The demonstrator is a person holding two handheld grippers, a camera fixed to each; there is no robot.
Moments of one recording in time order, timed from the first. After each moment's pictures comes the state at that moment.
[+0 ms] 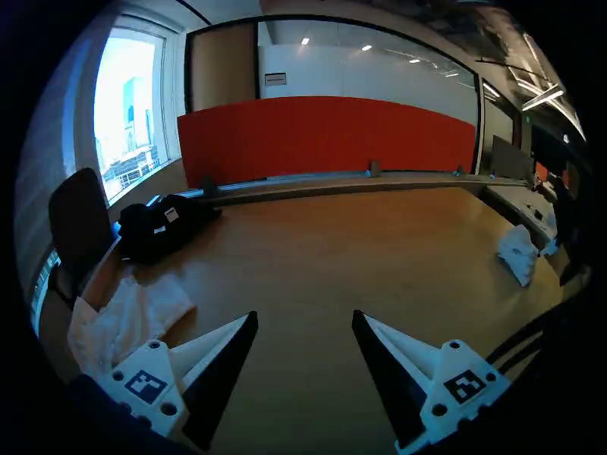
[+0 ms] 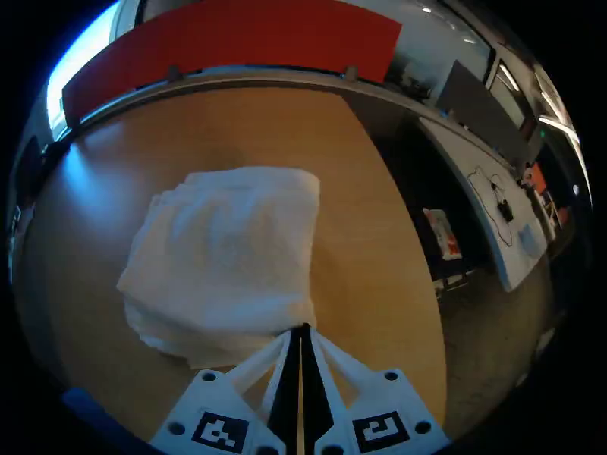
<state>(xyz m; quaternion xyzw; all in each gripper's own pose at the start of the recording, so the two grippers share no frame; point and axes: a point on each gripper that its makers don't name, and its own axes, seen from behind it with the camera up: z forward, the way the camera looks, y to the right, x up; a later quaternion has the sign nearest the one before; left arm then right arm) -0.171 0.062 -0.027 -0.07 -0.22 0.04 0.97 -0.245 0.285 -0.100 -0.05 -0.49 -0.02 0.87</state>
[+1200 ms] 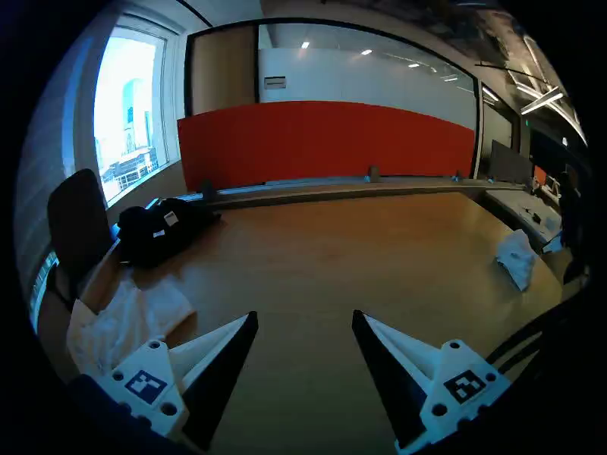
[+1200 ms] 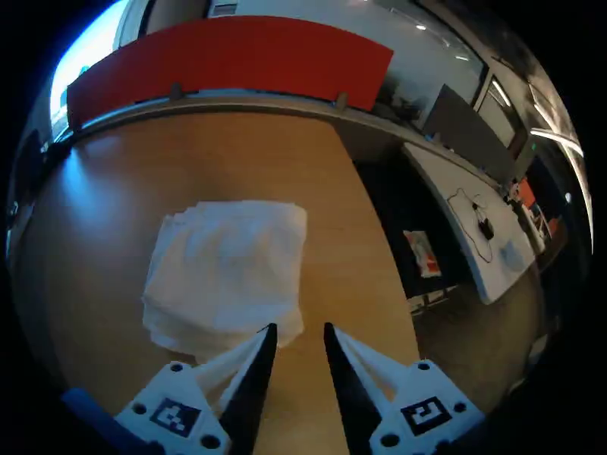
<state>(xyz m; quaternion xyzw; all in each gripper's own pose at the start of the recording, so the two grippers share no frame) -0.165 0.059 -0.023 -0.08 -0.21 0.03 0.97 -0.196 0.285 -0.106 -0.07 -0.44 -0.05 0.89</state>
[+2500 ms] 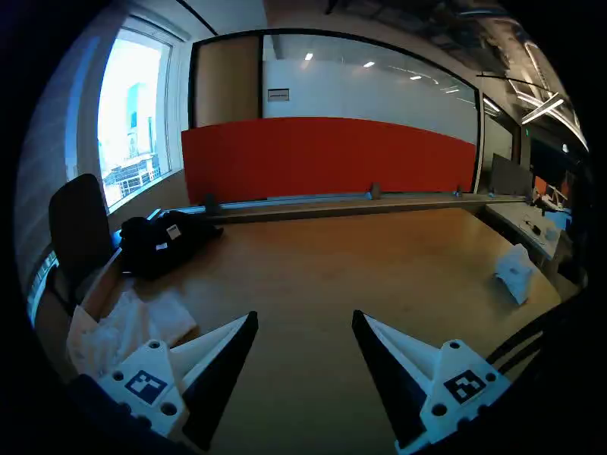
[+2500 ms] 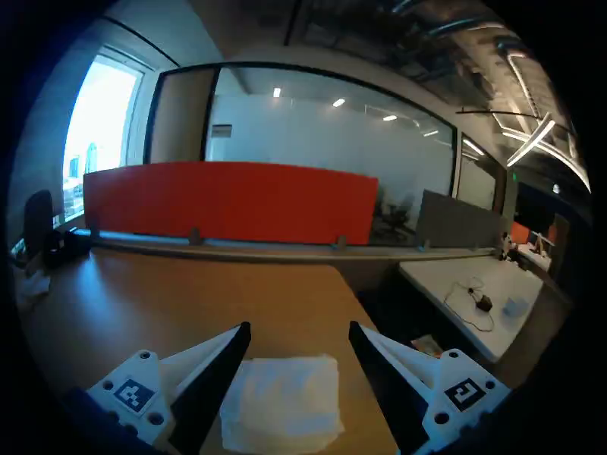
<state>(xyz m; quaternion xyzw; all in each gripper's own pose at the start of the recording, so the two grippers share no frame) -0.142 0.059 -0.013 -0.08 -0.18 0.02 0.98 -0.029 0.215 -0.029 -0.06 -0.14 -0.02 0.99</state>
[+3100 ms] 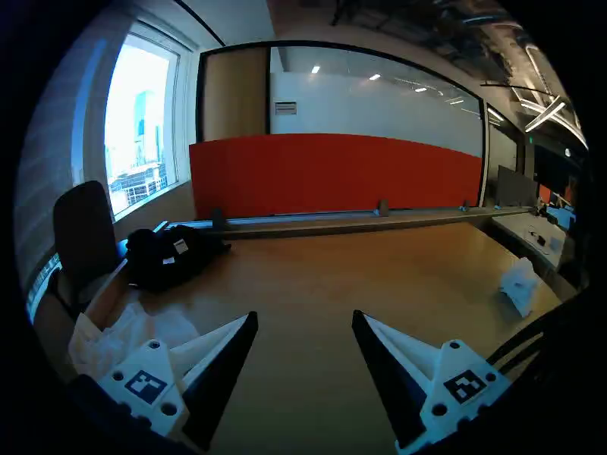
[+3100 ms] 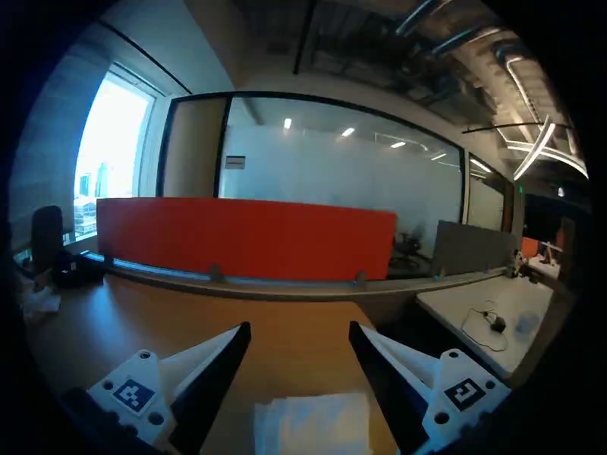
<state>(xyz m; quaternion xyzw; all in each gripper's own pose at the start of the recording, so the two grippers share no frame) -0.121 0.052 0.001 -0.06 -0.15 0.01 0.99 0.011 0.165 -0.005 -0.03 -0.08 -0.01 1.00</state>
